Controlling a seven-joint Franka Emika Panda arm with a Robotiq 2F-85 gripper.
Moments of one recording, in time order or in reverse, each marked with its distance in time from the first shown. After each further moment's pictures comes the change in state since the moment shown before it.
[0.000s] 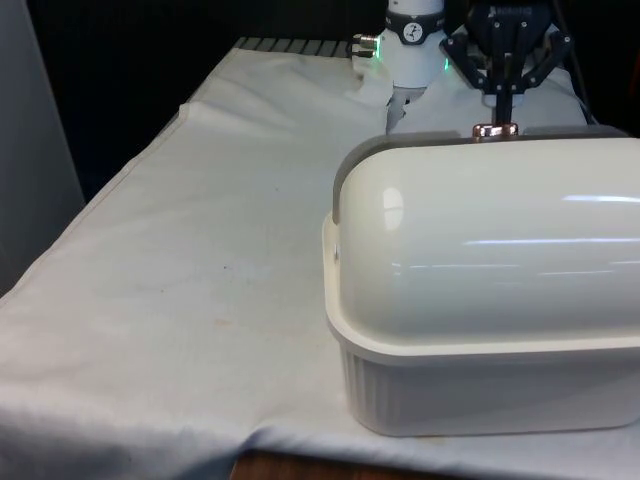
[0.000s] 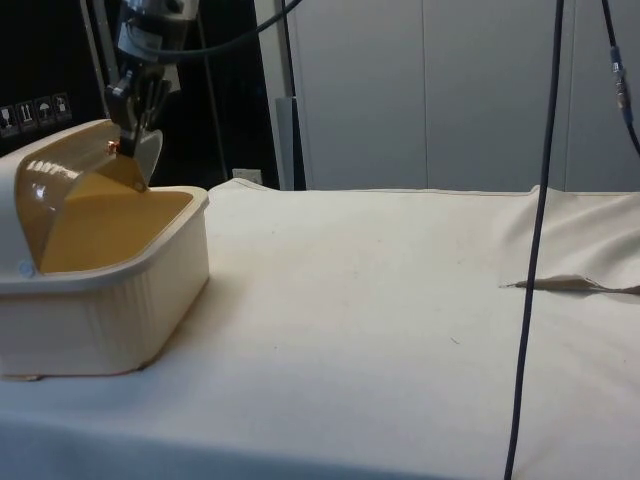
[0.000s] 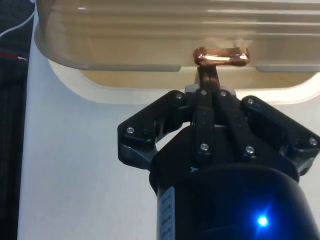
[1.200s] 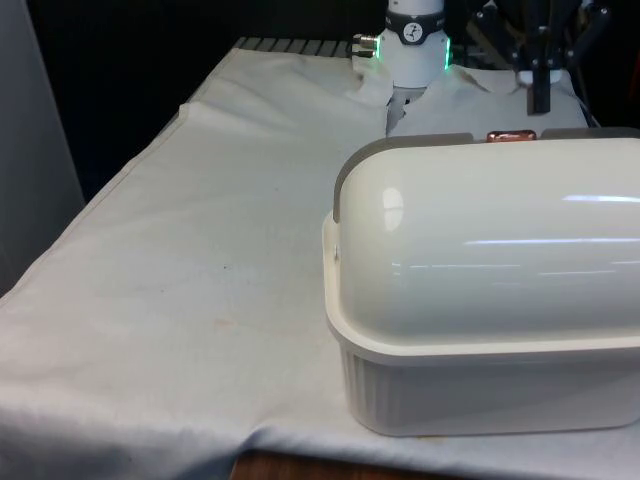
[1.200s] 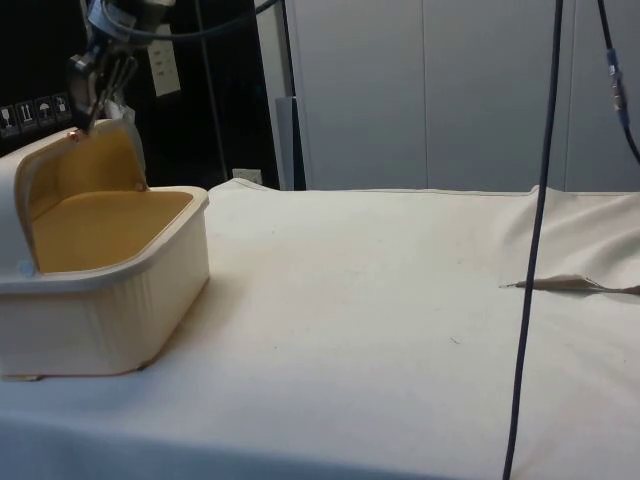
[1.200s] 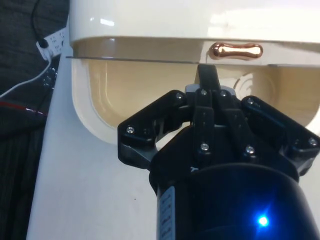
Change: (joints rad) arm 0.015 0.013 0.011 0.020 0.000 0.172 0.005
